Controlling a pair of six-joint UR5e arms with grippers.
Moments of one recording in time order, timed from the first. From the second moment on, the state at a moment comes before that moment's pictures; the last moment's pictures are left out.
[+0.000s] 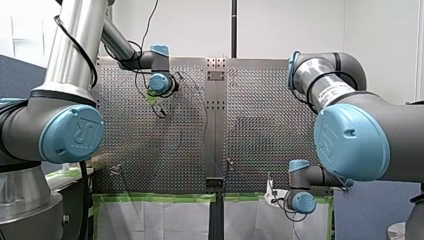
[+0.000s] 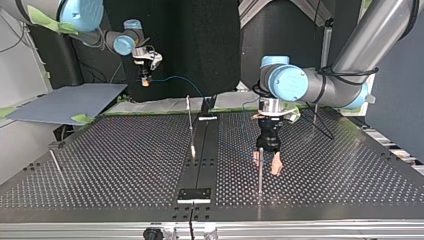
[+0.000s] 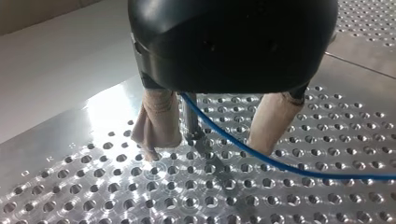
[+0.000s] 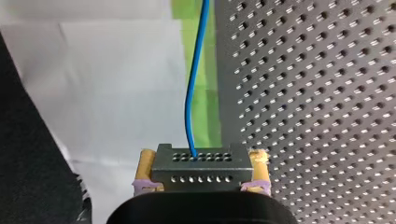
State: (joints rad) left arm -0.24 -1.80 -1.69 -2.66 -1.75 -2.31; right arm 1.83 -0.48 1.74 -0.95 1.44 1.68
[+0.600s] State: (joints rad) left arm -0.25 -1.80 -1.69 -2.73 -1.73 -2.40; right arm 1.82 -0.58 1.81 -1.02 1.50 1.79
